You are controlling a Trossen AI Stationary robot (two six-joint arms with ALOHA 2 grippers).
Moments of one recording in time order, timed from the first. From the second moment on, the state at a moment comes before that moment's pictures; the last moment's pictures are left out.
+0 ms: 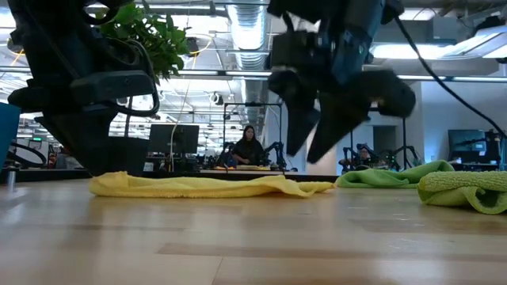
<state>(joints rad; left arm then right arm) -0.51 1.75 1.04 -0.85 -0.38 -1.52 0.22 1.87 1.26 -0.59 0.13 -0.46</state>
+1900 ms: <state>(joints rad) -0.48 1.74 1.28 -1.31 -0.56 -1.48 0.15 1.70 1.25 -0.61 0.55 -0.44</state>
